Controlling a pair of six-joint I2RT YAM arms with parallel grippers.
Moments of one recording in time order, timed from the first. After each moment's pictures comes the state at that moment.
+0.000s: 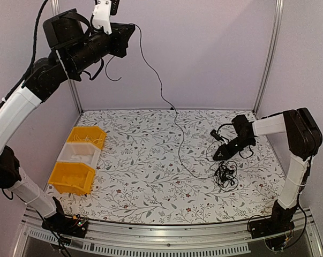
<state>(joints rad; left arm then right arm) -0.93 1.50 1.94 -0.26 -0.37 0.17 0.25 1.91 1.11 -0.44 -0.60 -0.37</state>
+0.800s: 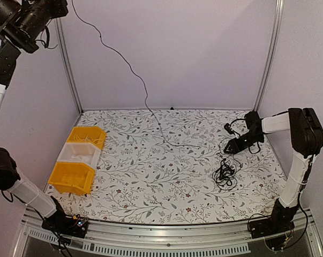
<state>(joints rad) -0.75 1.48 2.28 -0.26 -0.65 0.36 0.09 1.93 1.13 -0.39 -0.46 -0.37</state>
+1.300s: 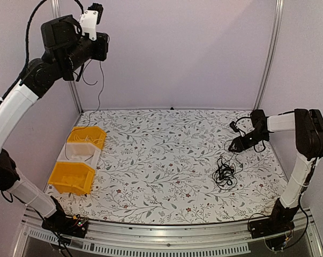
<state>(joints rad) -0.75 1.47 1.95 -0.37 -0.59 0.24 0.04 1.88 1.13 -0.44 -0.46 -0.38</state>
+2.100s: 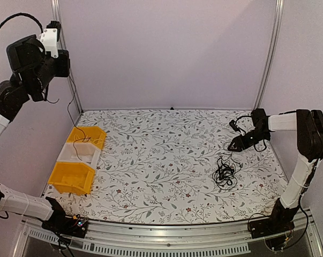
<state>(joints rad) -0.66 1.16 1.63 -0.41 -0.78 0.22 0.04 1.84 1.12 -0.47 -0.52 -0.41</state>
